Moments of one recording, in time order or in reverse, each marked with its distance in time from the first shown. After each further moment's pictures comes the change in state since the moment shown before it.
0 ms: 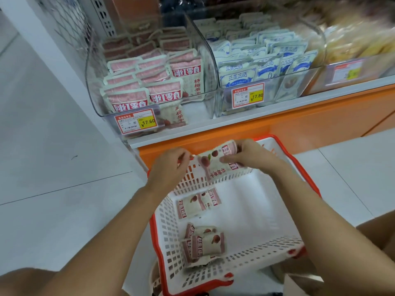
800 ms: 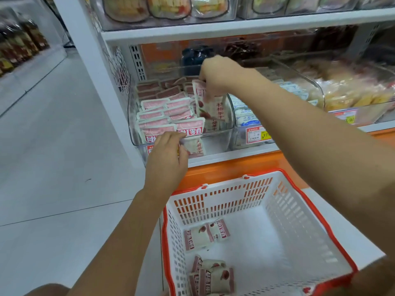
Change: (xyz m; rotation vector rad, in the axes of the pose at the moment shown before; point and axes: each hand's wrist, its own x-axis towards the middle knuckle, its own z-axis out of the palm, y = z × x) left_hand 0.016 0.035 -0.092 0.112 0.393 -0.030; right_hand 0.027 -0.256 -0.056 -1.039 0.465 -0.407
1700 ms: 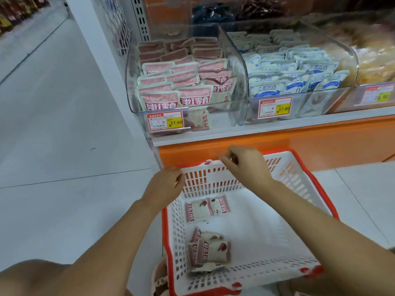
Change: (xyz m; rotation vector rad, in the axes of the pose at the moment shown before) left_hand -0.079 -0.085 0.068 0.059 -0.481 -0.002; right_hand -0.159 0.004 0.198 0.508 0.032 0.125
